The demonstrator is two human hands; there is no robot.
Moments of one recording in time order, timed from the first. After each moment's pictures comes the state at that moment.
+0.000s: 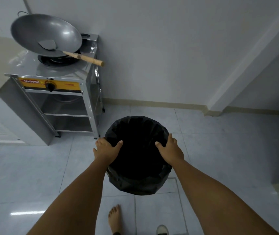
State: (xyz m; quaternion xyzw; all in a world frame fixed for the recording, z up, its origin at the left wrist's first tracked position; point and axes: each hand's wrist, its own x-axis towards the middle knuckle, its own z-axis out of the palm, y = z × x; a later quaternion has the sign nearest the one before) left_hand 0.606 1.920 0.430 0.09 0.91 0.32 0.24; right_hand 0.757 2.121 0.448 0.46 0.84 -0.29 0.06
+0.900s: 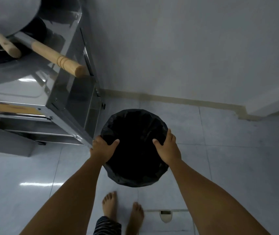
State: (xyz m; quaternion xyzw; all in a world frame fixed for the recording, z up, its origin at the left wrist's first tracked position) left_hand 0.264 2.115 0.198 -0.03 0.88 0.31 0.35; right_hand 0.415 2.335 0.252 0.46 0.81 -0.35 0.12
